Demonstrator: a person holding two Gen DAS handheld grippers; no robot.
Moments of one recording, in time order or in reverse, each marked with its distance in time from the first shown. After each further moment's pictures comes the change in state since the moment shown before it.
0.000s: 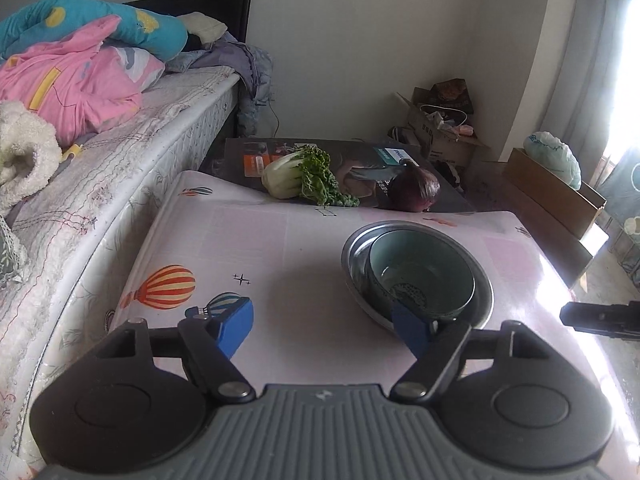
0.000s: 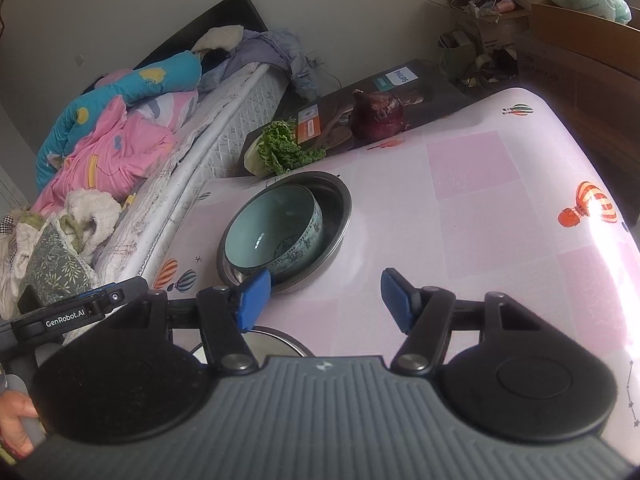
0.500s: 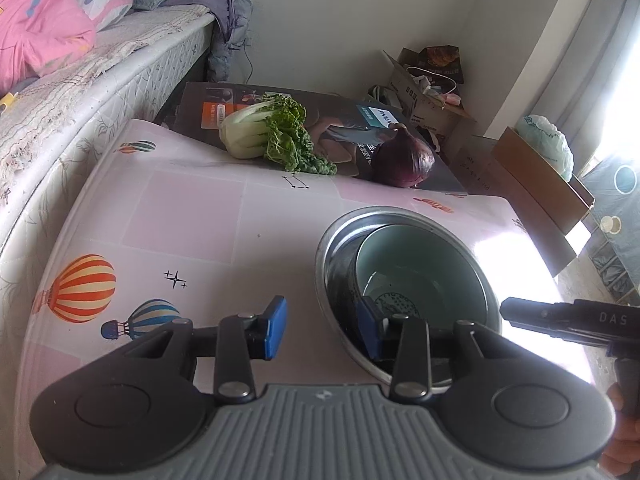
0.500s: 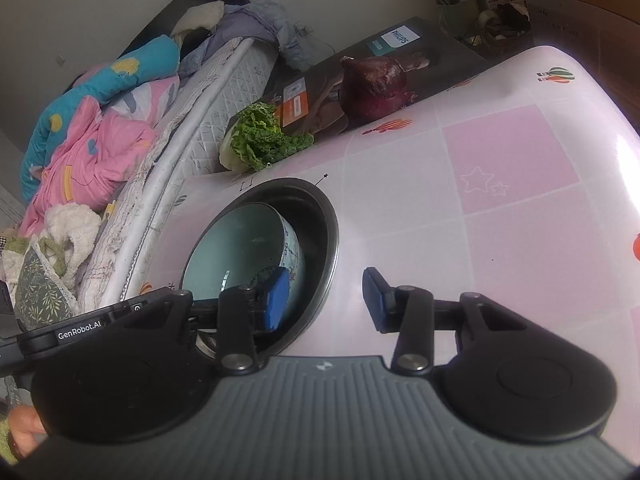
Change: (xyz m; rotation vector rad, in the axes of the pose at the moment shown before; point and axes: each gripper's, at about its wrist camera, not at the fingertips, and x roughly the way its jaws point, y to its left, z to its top) left arm 0.090 0.005 0.022 -0.068 0.151 -0.119; right arm 0.106 -0.021 0.039 0.087 0.098 0.035
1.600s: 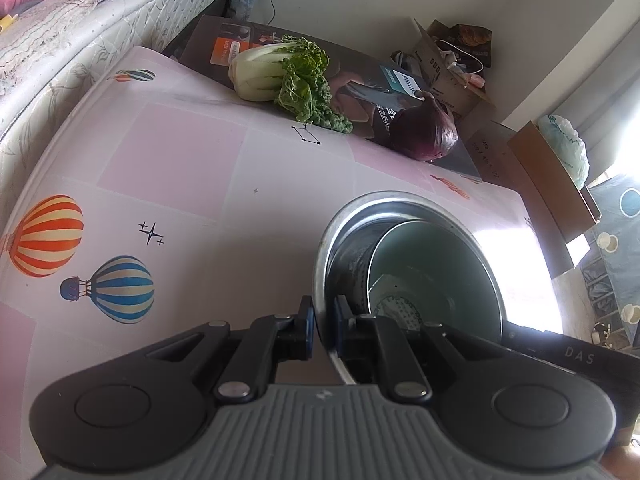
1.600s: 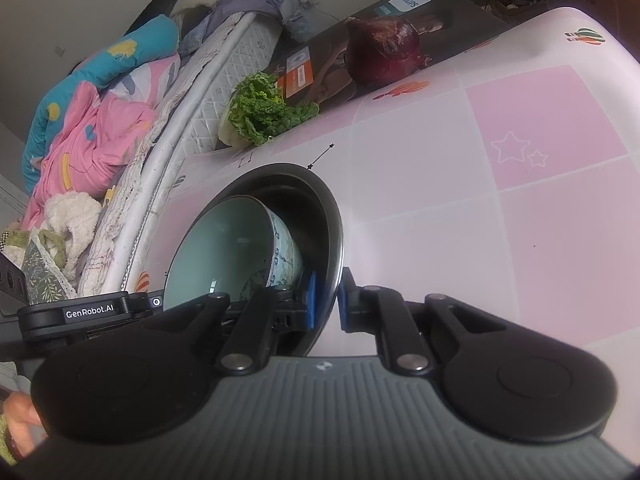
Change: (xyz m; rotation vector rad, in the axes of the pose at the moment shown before) left arm 0.039 0.011 0.011 -0.158 0.151 -0.022; right arm 0.034 -0.001 -0.002 0.018 0.069 0.022
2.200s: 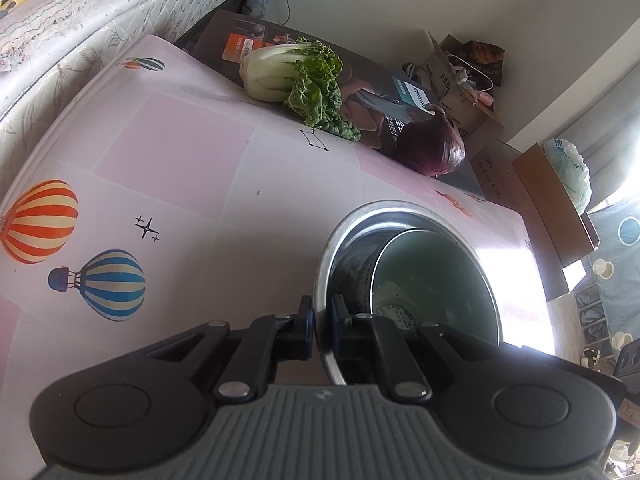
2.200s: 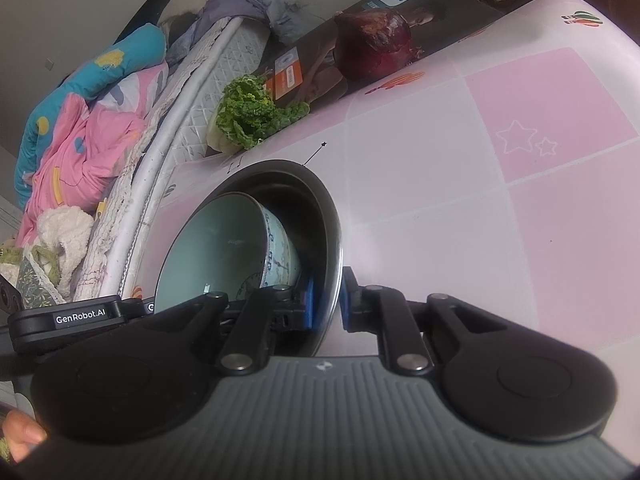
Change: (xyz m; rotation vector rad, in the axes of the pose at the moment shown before) left arm 0.004 0.003 0.002 -0.073 -0.021 -0.010; right arm 0.016 -0.001 -0.002 0.053 -0.007 -0.010
